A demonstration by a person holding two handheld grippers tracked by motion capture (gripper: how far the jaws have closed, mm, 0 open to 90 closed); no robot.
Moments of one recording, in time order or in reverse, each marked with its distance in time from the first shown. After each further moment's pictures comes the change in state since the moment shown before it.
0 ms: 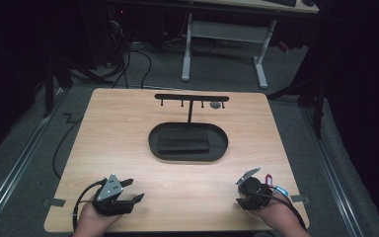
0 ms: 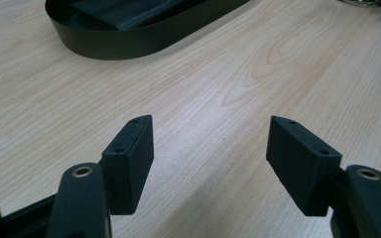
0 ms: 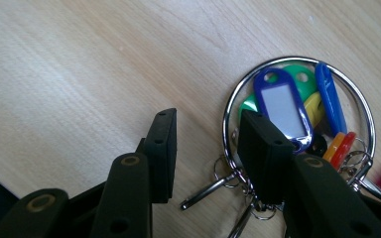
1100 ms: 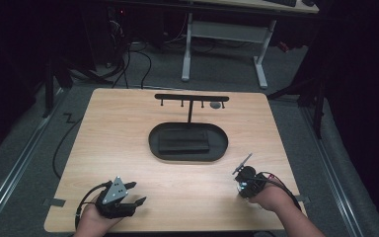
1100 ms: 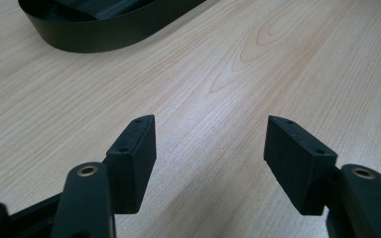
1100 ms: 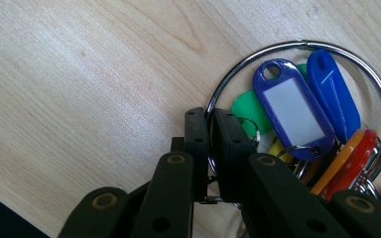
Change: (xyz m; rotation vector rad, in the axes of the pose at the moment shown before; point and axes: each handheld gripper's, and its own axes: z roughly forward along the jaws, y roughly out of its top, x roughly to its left) left arm -0.007 -0.001 0.005 0.050 -0.015 0.062; right arm -0.025 0.030 0.015 0.188 0.088 0.001
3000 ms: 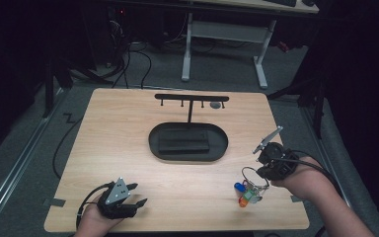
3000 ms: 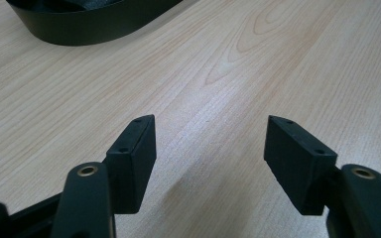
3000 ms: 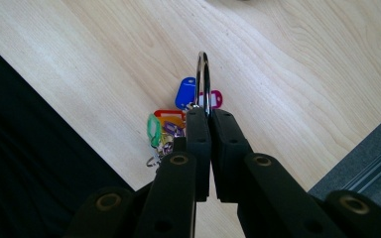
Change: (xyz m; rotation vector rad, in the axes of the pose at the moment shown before) left arm -0.002 -0.002 0.005 0.026 -0.010 0.018; right arm 0.003 -0.011 -0.156 -0.142 -0.092 -0.108
